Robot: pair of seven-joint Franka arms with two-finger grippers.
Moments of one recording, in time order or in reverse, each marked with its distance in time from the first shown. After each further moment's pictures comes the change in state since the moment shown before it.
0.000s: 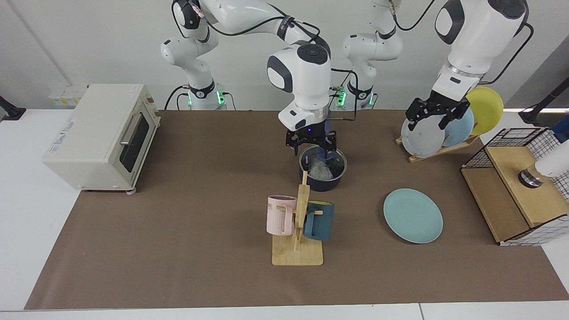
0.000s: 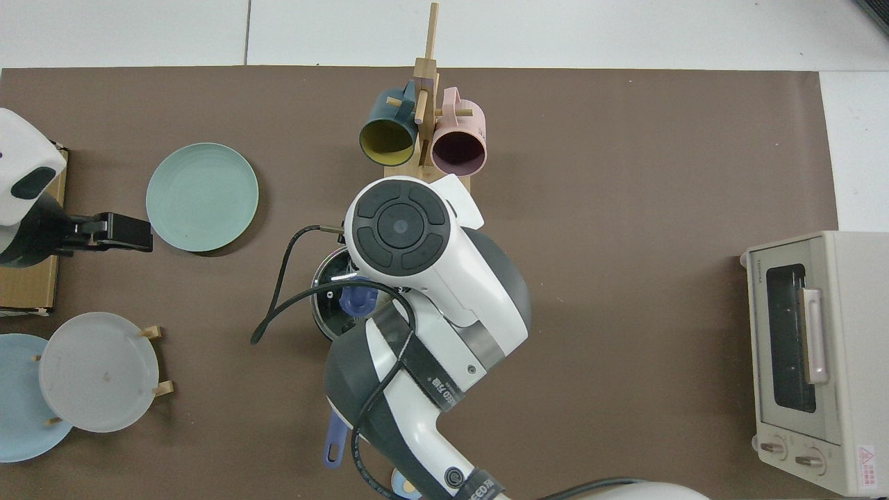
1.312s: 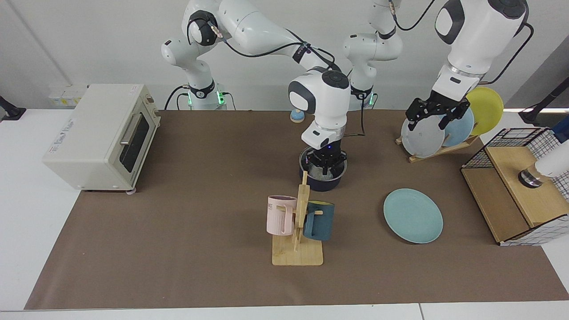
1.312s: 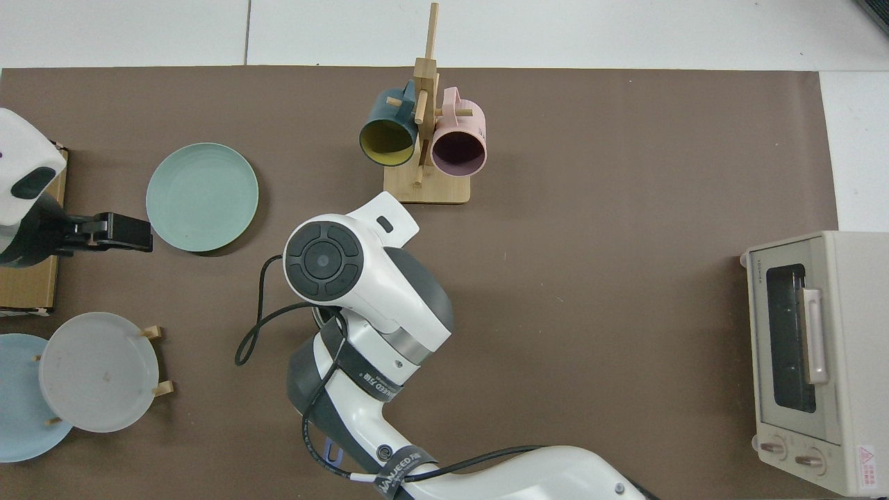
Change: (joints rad) left arm 0.000 0.000 0.000 0.000 0.000 0.000 0.000; right arm 0.073 0.191 0.010 0.090 -0.072 0.108 -0.067
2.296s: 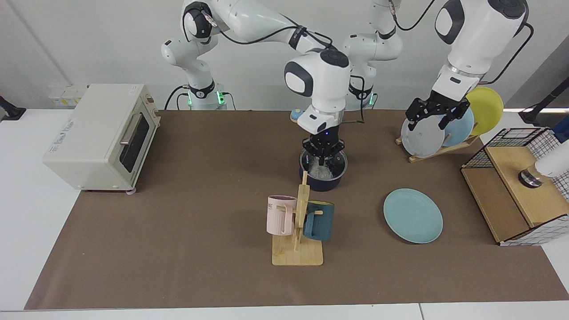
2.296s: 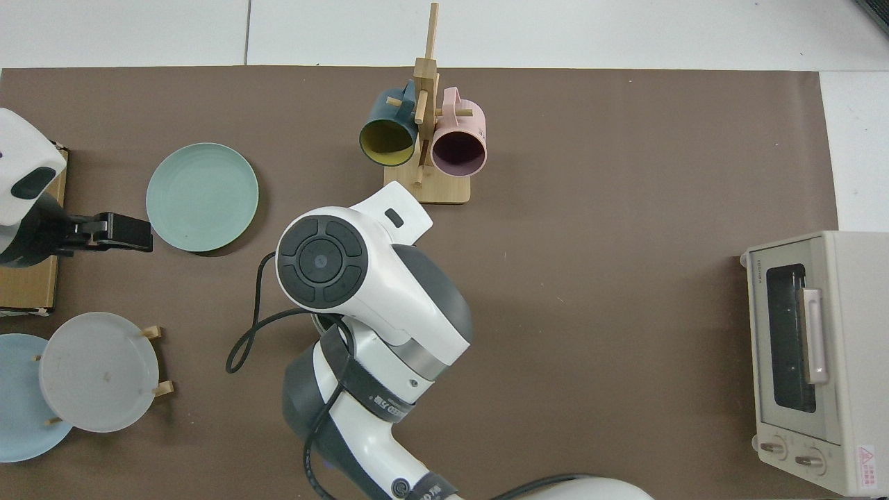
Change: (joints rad) left arm 0.000 0.000 0.000 0.000 0.000 0.000 0.000; right arm -0.004 -0.111 -0.015 0.014 -0.026 -0.137 0.000
